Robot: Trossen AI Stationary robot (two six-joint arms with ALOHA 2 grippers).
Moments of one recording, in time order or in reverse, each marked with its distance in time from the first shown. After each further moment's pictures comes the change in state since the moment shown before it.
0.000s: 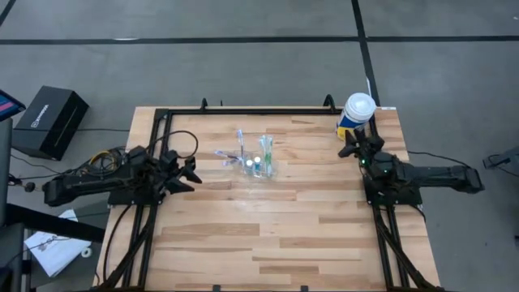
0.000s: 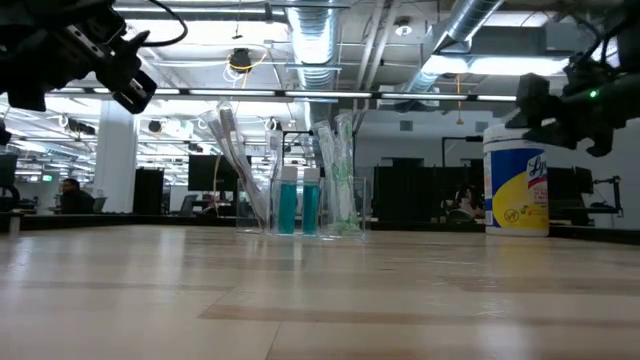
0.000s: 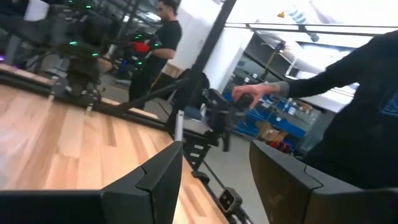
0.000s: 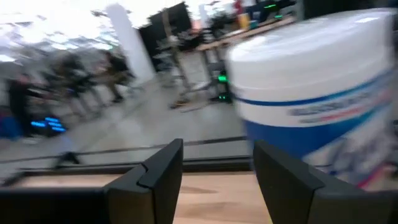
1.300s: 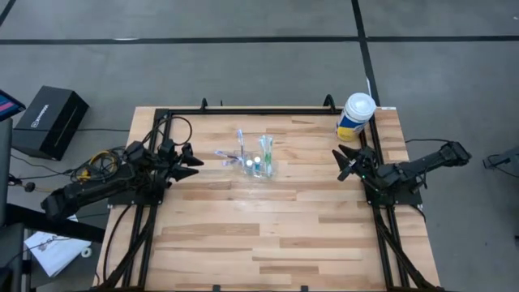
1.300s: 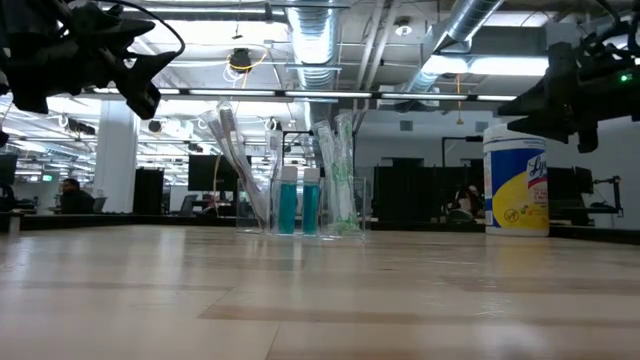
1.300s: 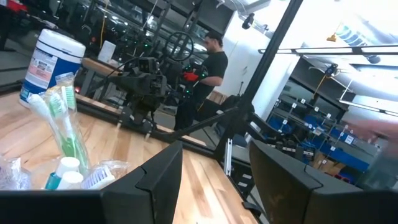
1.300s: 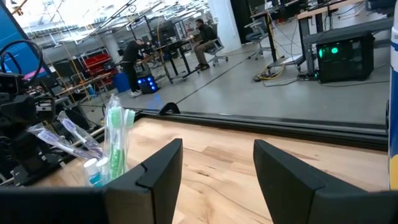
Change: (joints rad) left arm 0.243 0.028 0.000 0.050 0.000 0.000; right arm 0.438 0.004 0.000 0.027 -0.001 0.000
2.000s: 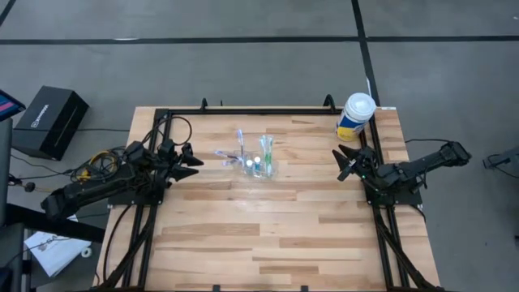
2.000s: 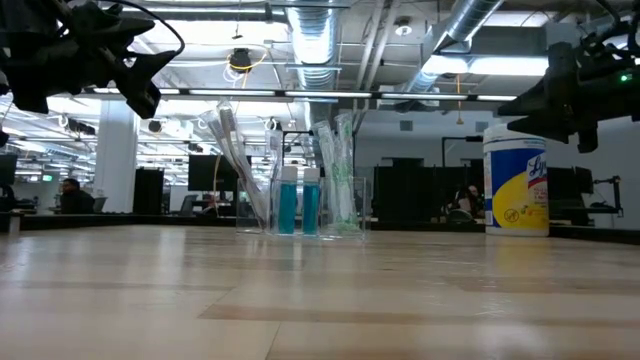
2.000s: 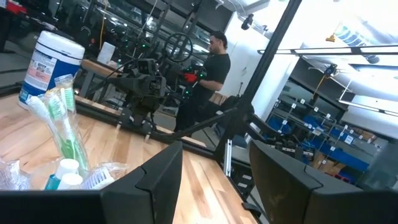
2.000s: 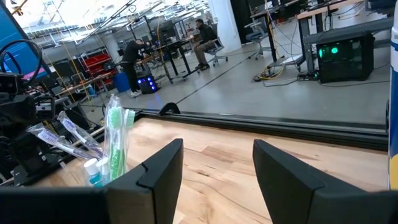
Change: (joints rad) left arm 0.000 0.000 0.000 0.006 0.000 0.000; right arm 0.000 0.000 0.000 0.000 0.000 0.000
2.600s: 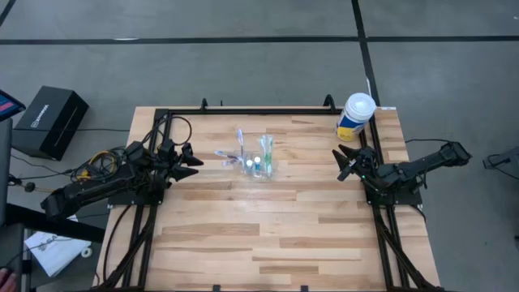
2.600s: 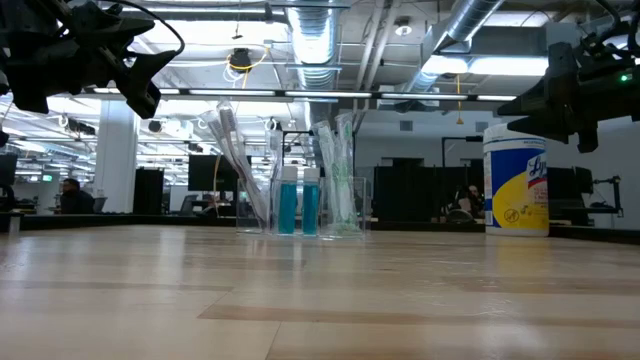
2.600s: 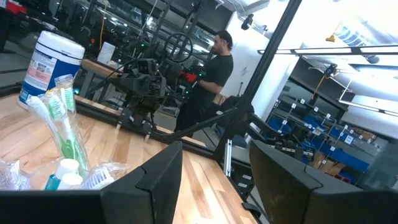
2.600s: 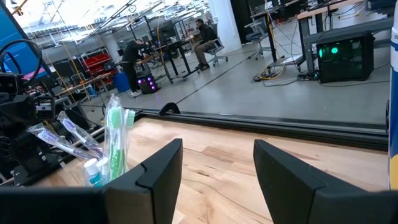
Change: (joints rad) left arm 0.000 0.000 0.000 0.000 0.000 0.000; right arm 0.000 0.000 0.000 0.000 0.000 0.000
